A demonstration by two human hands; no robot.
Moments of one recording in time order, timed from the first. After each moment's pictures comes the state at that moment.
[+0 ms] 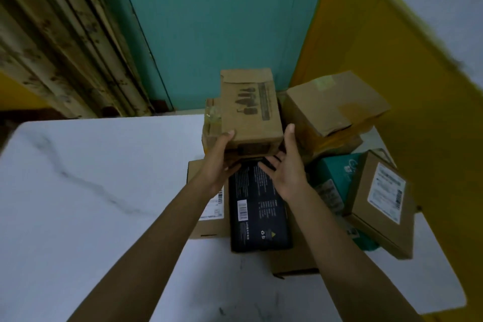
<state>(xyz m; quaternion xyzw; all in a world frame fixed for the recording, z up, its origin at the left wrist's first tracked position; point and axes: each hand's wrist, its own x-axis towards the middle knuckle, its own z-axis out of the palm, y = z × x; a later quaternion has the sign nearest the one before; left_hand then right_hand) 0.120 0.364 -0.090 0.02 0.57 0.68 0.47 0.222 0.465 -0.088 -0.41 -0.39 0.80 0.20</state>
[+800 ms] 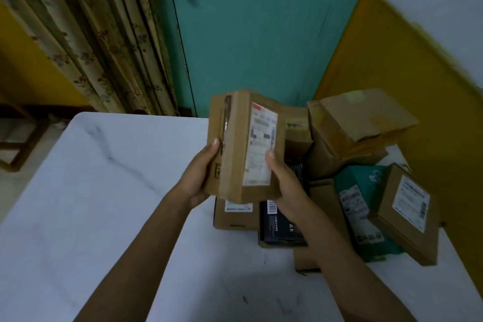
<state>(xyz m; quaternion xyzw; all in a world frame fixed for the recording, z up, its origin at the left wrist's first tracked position) 0.103 0.237 -0.061 0.12 0.51 0.72 0.45 0.230 0.378 -0.068 -0.26 -0.50 0.82 0.07</state>
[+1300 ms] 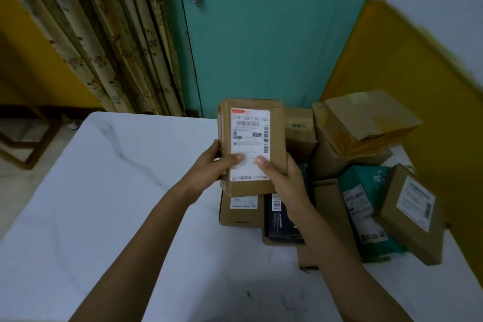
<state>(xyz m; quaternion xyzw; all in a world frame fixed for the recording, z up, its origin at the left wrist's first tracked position) 0.109 0.230 -0.051 0.22 0.68 0.59 0.37 0.231 0.362 -0.071 -0.29 -0.60 0.73 0.17</state>
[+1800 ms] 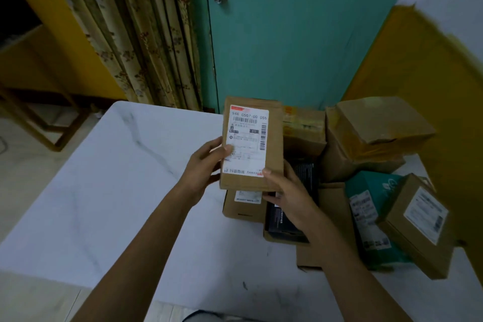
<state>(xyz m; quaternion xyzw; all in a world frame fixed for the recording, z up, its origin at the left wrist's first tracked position) 0.135 0.210 -0.054 0.08 0.66 0.68 0.32 0.255 0.368 -0.086 -0.24 -0.57 0.79 0.01</state>
